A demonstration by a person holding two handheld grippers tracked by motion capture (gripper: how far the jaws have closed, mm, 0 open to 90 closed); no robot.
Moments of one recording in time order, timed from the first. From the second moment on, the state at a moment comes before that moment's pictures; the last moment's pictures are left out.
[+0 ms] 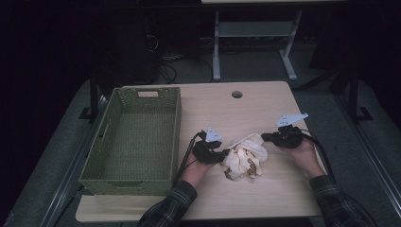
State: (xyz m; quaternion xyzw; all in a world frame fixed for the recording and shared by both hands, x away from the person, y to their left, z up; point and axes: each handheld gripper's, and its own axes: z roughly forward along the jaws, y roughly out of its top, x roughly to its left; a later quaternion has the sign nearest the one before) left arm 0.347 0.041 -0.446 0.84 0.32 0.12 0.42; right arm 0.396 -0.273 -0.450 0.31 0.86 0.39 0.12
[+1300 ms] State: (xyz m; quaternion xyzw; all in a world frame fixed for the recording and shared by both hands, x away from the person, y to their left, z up) left arm 0.376 0.032 -0.407 0.82 0.34 0.17 0.43; right arm 0.397 -0.317 -0.427 0.34 0.83 0.41 0.17
